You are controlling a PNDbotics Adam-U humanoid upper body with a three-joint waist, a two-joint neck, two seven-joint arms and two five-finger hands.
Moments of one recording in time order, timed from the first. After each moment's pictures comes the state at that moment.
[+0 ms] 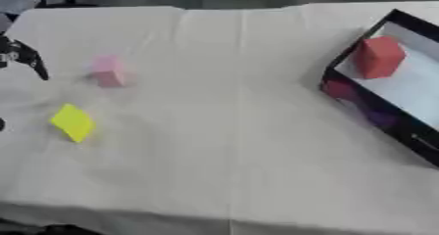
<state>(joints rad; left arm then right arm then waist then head) -0.78 0.95 -0.34 -1.30 -0.52 -0.34 -0.78 -0.50 -0.90 -0.22 -1.56 -0.38 0.19 -0.06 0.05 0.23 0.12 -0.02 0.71</state>
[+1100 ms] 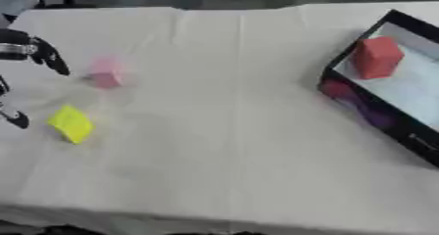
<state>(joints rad) -0.82 0.88 -0.35 -1.26 -0.44 -0.28 -0.84 -0.49 -0.89 -0.22 -1.56 -0.37 0.20 -0.07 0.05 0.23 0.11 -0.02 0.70</state>
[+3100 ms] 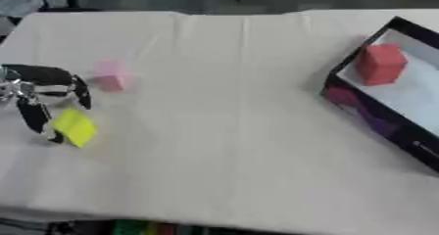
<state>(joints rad) -0.83 0.72 -0.35 -1.02 -0.80 -0.49 -0.62 -0.48 -0.87 -0.24 -1.56 -0.37 0.22 -0.09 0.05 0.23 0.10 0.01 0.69</state>
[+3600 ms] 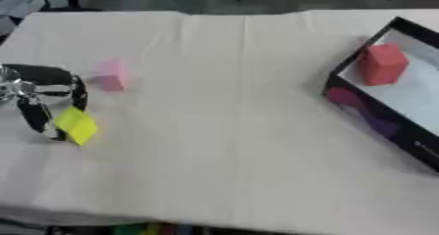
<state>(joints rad) -0.83 0.72 -0.35 -1.03 -0.80 -0.49 -0.62 -0.48 -0.87 -0.24 -1.56 -0.37 0.22 -0.10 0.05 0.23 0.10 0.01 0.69</state>
